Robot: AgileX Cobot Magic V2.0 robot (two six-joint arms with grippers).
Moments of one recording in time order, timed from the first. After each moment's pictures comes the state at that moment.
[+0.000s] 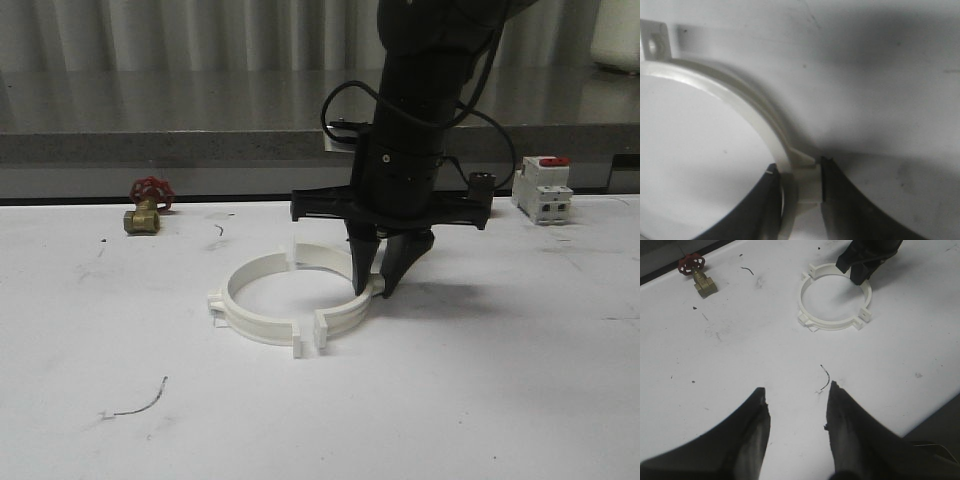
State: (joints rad) left arm -0.48 0.73 -0.85 -0.03 0.93 0.12; right arm 0.48 2.12 -1.59 0.09 0.86 0.38
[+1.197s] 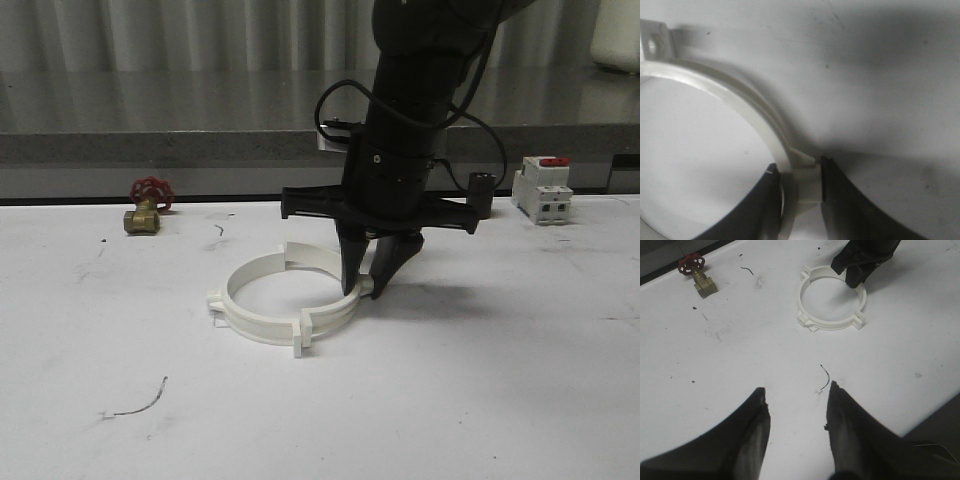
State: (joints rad) left arm -0.48 0.73 -0.85 -0.03 0.93 0.12; right arm 0.49 2.13 -1.60 0.12 0.85 0.38
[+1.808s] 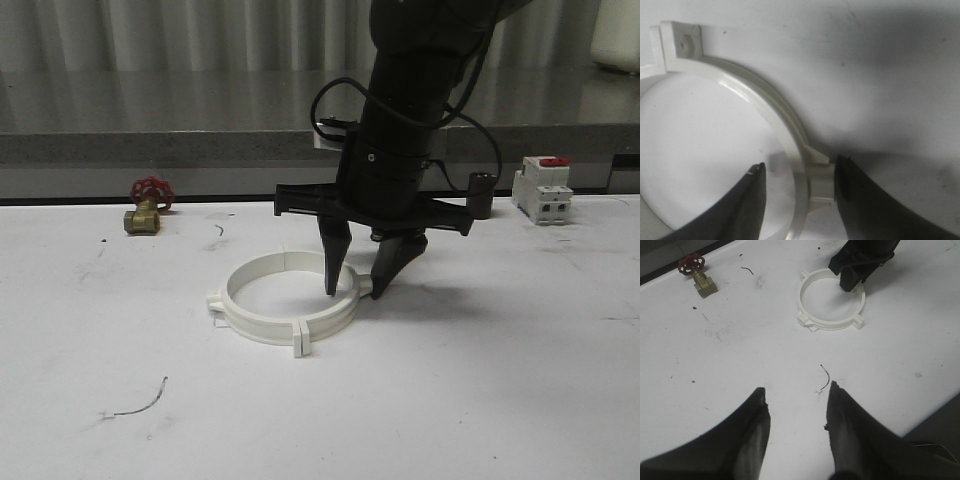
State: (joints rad) left arm -0.48 0.73 -0.85 -0.03 0.93 0.12; right arm 0.49 2.13 -1.60 0.14 0.84 0.38
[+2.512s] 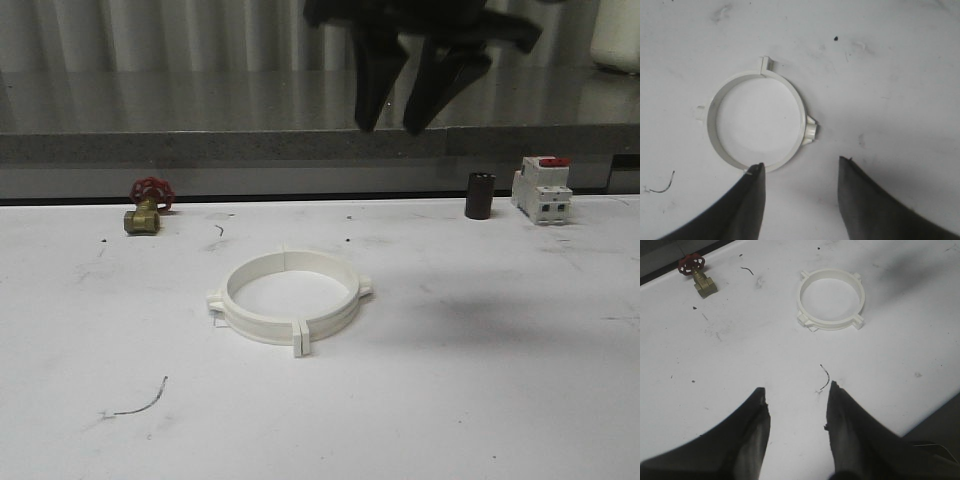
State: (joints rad) left arm -0.48 0.73 -0.85 -0.03 0.93 0.12; right arm 0.49 1.69 -1.50 0.04 0.92 0.24
